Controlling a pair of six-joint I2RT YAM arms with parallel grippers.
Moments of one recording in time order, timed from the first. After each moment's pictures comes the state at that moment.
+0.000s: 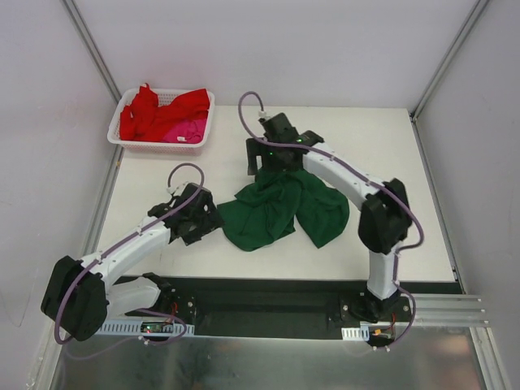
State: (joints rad) left arm -0.54 1.13 0.67 -0.63 -0.12 -0.98; right arm 0.68 1.87 1.68 -0.68 -0.02 0.43
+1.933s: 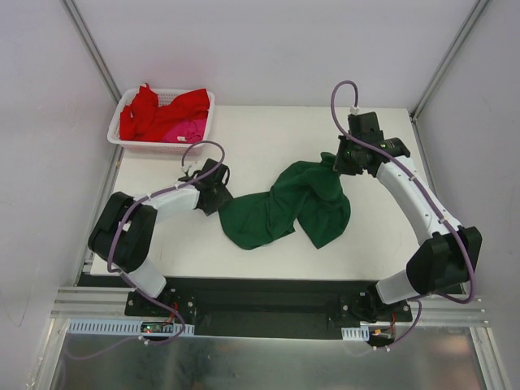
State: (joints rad) left arm -0.46 1.62 0.89 -0.37 -0.22 -1.04; right arm 0.31 1.48 1.39 -0.82 0.04 0.43
